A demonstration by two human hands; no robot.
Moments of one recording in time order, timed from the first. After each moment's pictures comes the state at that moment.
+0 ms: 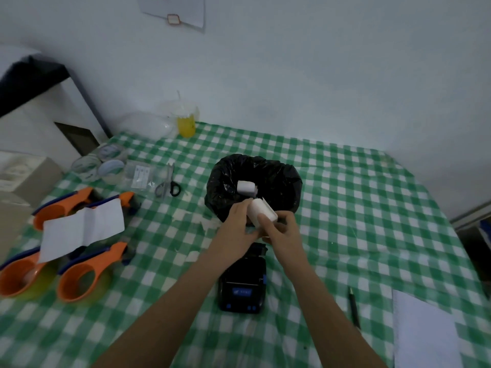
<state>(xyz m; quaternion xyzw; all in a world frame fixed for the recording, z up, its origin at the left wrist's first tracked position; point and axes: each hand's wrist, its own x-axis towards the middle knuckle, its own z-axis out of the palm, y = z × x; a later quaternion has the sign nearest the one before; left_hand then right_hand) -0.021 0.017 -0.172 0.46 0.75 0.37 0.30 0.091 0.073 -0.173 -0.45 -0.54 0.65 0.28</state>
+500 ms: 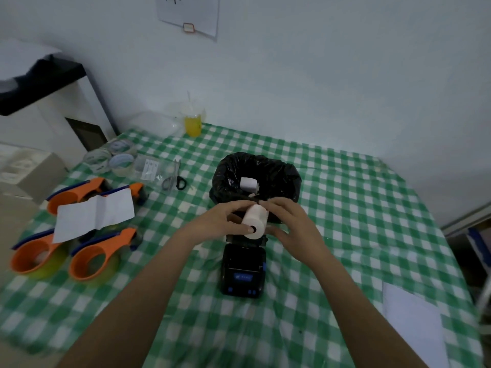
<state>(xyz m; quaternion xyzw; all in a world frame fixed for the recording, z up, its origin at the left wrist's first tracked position) -0.056 -0.027 -0.135 0.45 0.63 0.37 0.52 0.127 0.077 -0.154 -0.22 -0.93 0.21 0.20</state>
